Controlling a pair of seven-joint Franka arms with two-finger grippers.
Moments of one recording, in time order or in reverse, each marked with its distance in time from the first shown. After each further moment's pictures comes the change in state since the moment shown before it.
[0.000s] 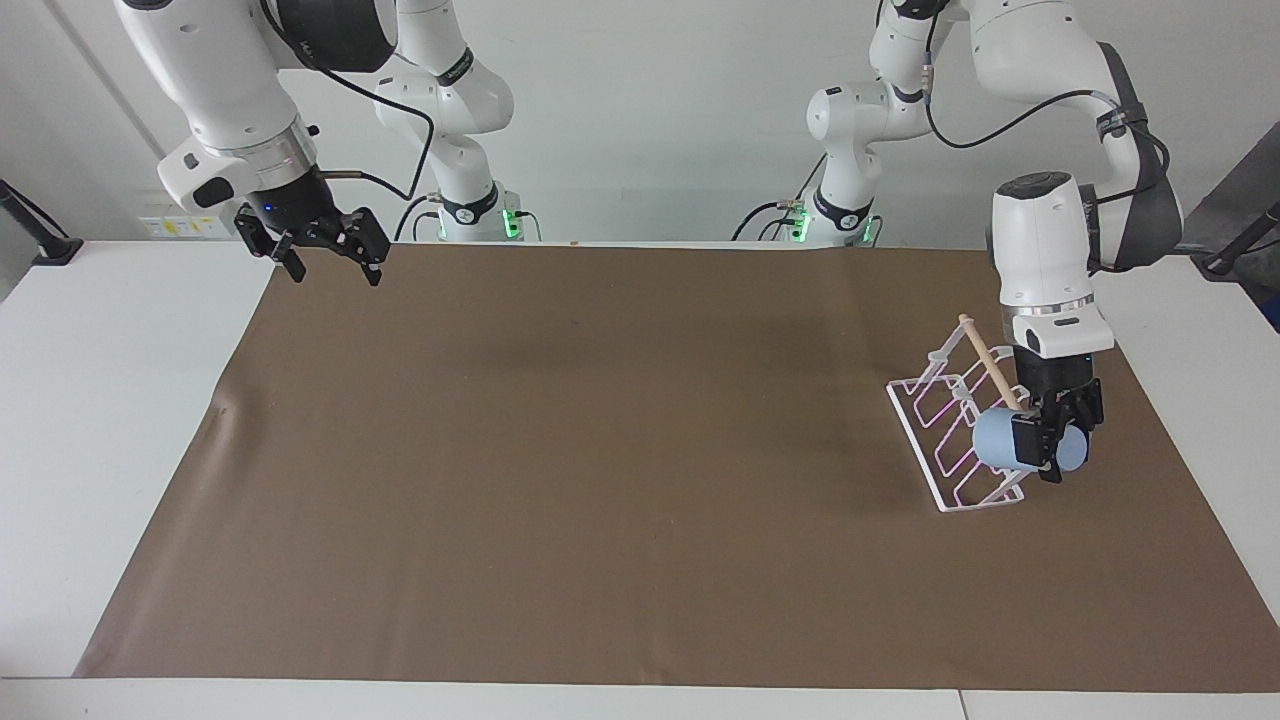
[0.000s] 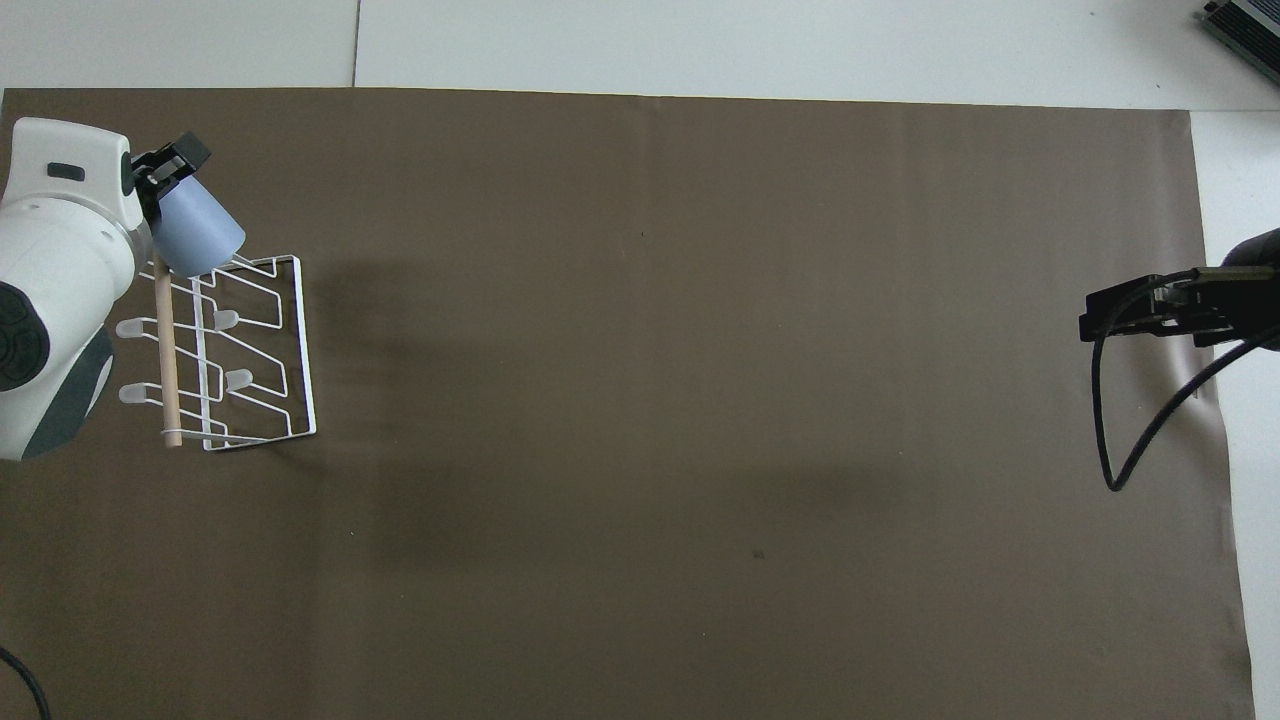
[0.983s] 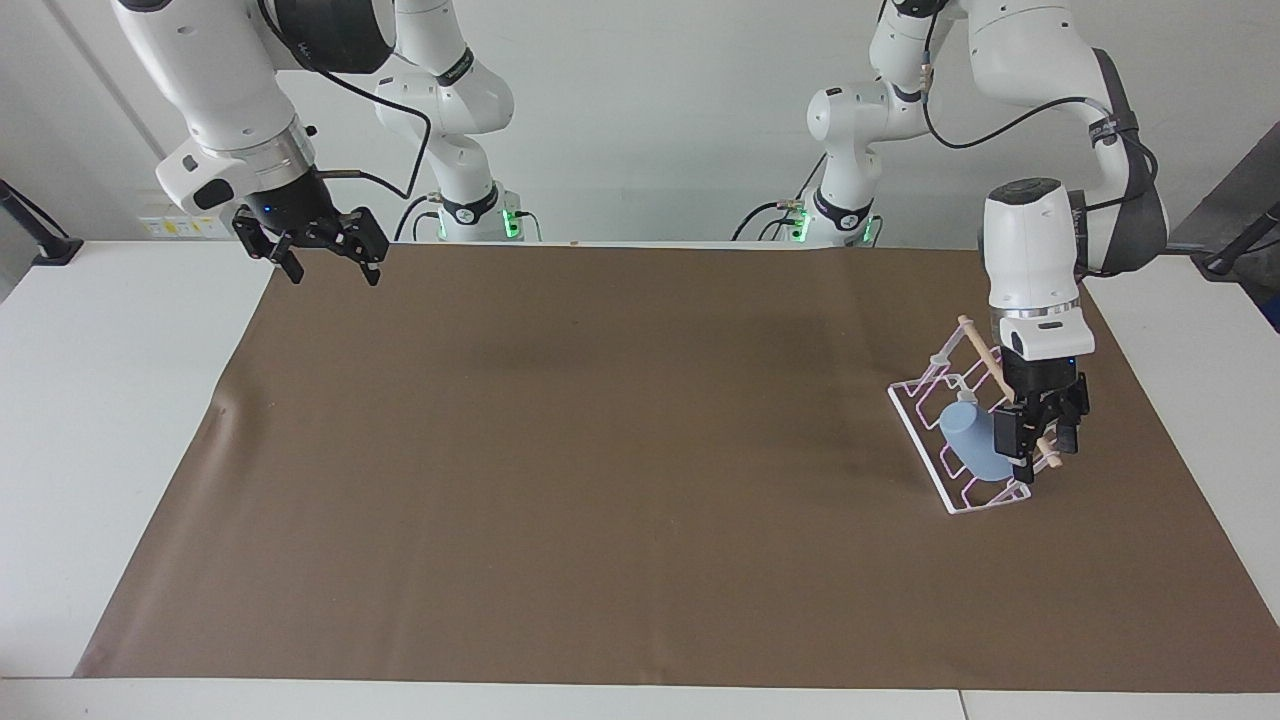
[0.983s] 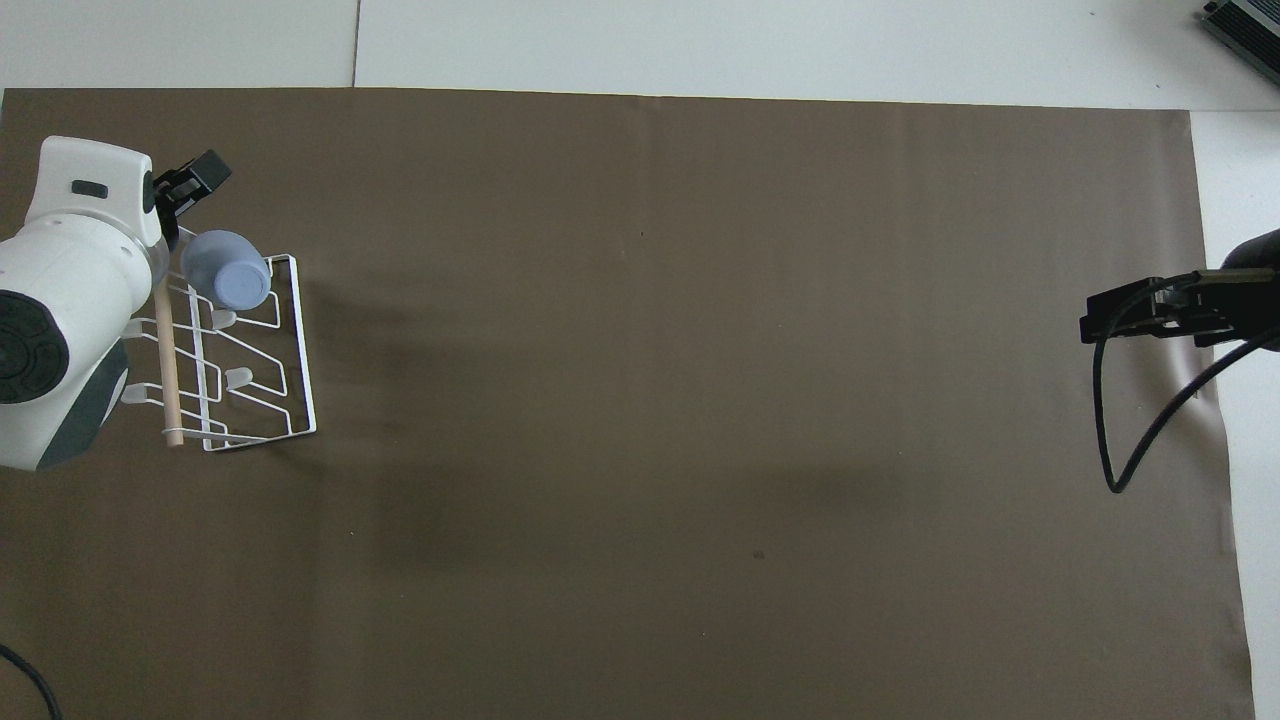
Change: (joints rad) left arm 0.001 -0.012 -0.017 -0.030 0.000 -0.023 0.009; right arm -0.001 0.000 0.000 -0.003 0.000 0.000 -0.011
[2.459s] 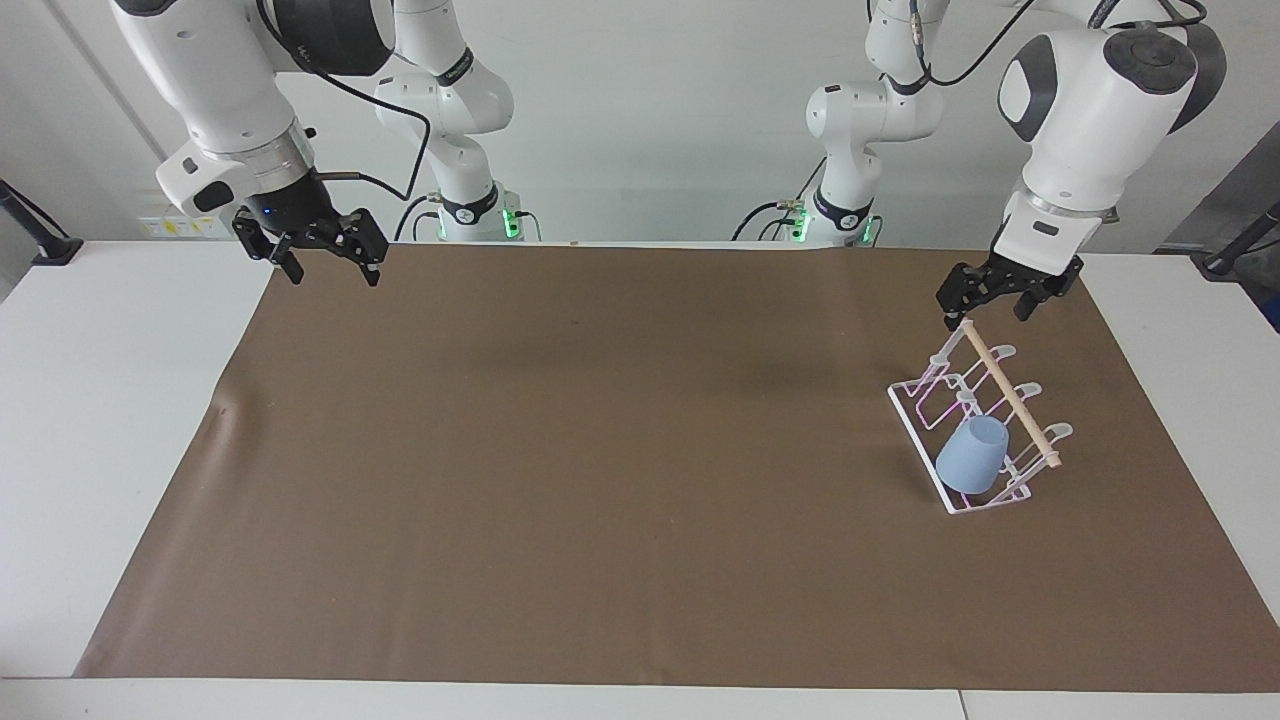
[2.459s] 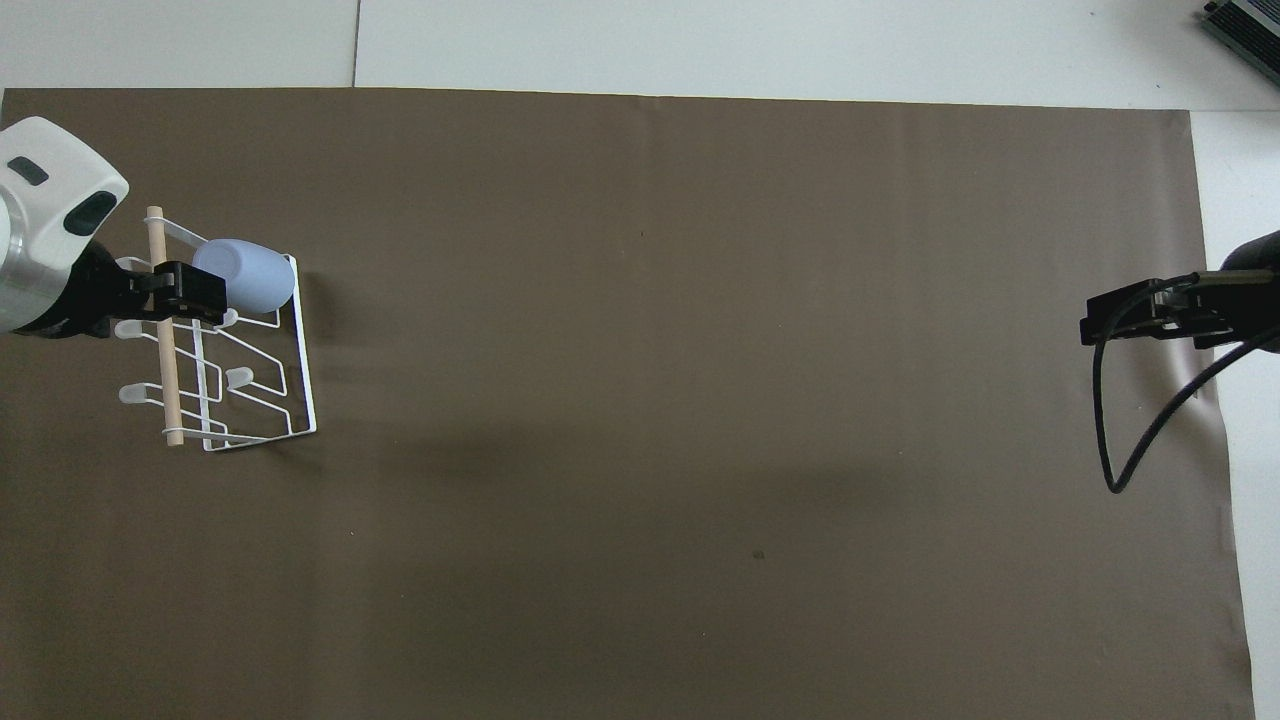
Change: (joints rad) left arm -0.094 -0.156 -0.033 0.331 -0.619 -1.129 0.889; right arm -0.002 0.000 -0.001 -0.005 0.000 -0.001 0.000
